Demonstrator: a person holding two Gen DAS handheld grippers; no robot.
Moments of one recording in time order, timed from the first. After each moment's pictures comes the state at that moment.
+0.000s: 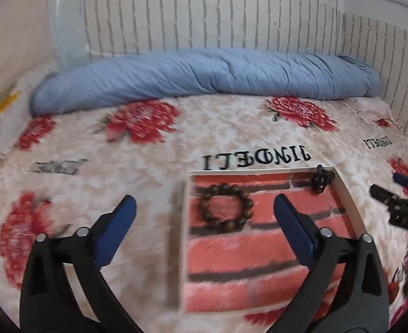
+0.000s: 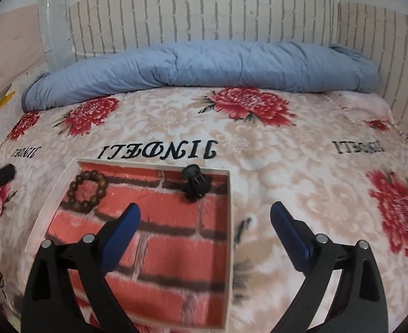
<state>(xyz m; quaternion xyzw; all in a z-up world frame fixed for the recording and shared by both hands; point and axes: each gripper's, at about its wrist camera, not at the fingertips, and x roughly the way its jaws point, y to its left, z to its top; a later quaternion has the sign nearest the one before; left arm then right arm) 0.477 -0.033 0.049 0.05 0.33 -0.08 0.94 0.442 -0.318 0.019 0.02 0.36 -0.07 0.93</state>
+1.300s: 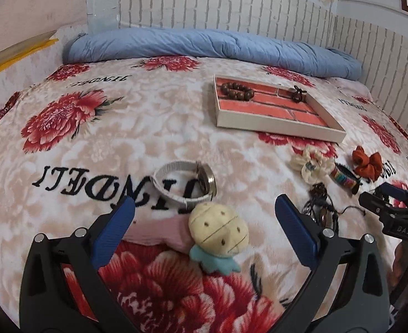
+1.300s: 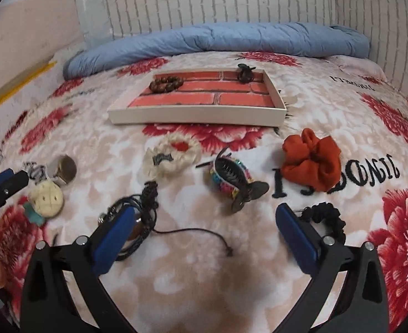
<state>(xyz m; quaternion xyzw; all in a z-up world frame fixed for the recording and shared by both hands) 0.211 0.076 -0.040 0.00 0.36 -0.08 0.93 0.200 -0.206 -0.067 0.05 0.37 -0.02 0.93</state>
